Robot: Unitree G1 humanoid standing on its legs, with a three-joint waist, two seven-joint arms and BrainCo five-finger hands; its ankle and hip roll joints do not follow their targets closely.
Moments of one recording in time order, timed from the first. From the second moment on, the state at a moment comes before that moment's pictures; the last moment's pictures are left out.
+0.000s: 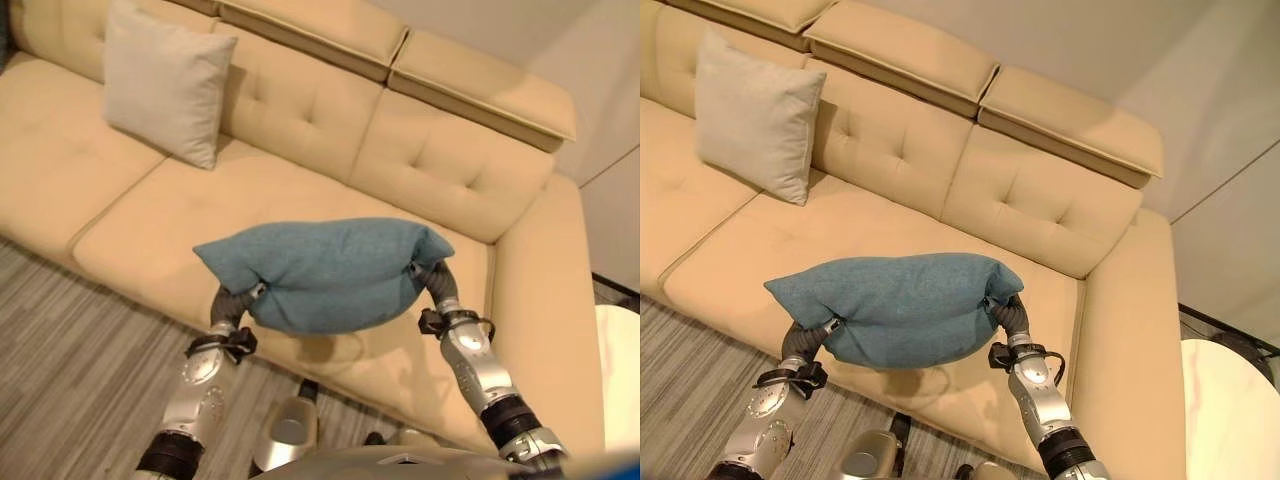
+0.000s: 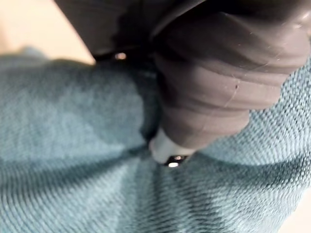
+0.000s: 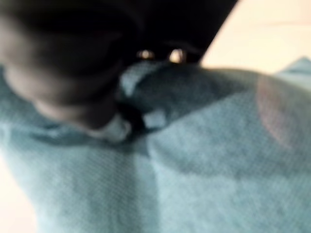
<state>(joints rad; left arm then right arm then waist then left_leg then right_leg) 0.07 0.40 -0.17 0.27 -0.65 -0.20 0.09 -0.12 -0.15 0.26 0.39 0.35 -0.19 -0.11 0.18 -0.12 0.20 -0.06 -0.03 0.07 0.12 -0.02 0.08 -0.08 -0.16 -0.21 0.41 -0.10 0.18</state>
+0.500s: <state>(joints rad) 0.06 0.36 -0.18 0.26 -0.63 -0.20 0.10 -0.12 -0.20 0.25 0.35 0.35 -0.19 -0.13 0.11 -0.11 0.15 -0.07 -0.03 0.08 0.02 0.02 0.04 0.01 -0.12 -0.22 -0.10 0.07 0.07</state>
